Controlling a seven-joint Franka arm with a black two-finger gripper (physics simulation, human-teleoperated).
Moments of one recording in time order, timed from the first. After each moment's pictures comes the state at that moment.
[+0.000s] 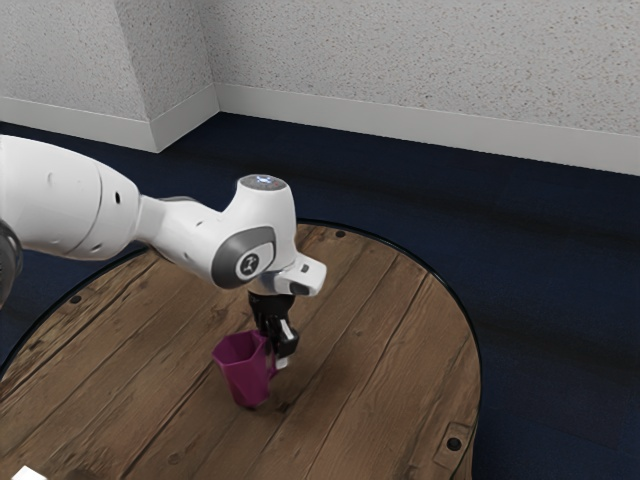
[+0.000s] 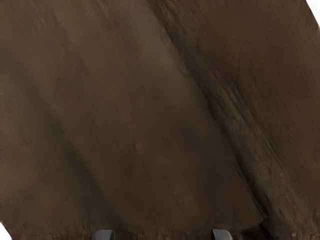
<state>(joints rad) -0.38 0.31 0.18 -2.06 -0.04 2.25 0.36</state>
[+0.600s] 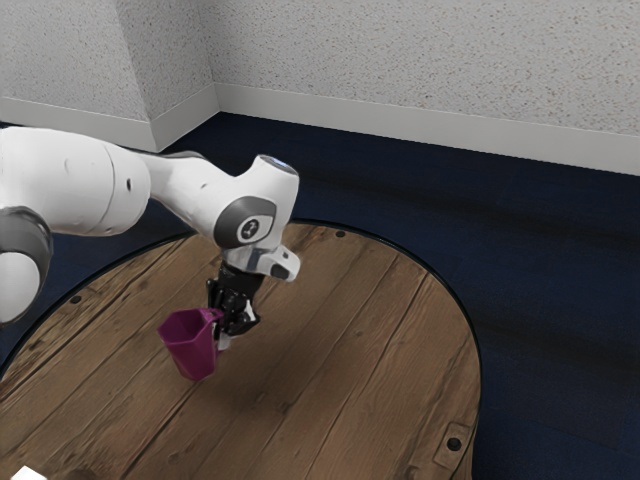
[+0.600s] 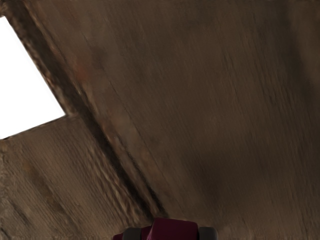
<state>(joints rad) -0.29 0.41 0.18 -1.84 0.17 1.80 0.20</state>
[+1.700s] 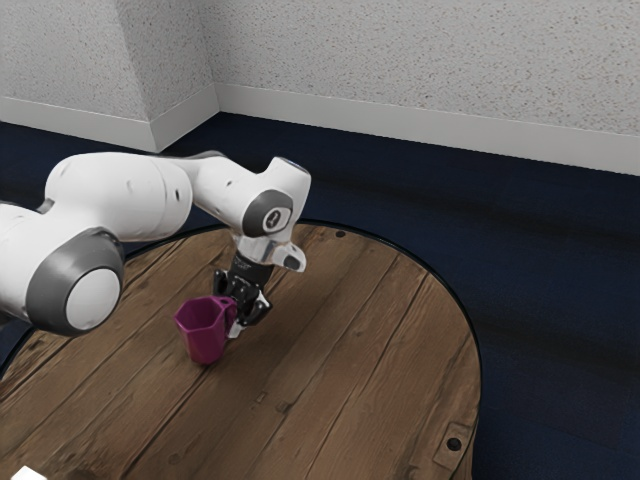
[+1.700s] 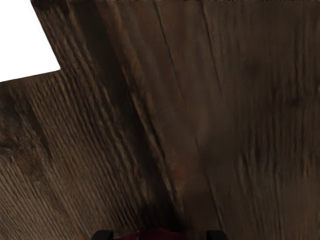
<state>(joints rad) -0.18 0.73 0.16 -1.44 0.15 1.61 0.13</state>
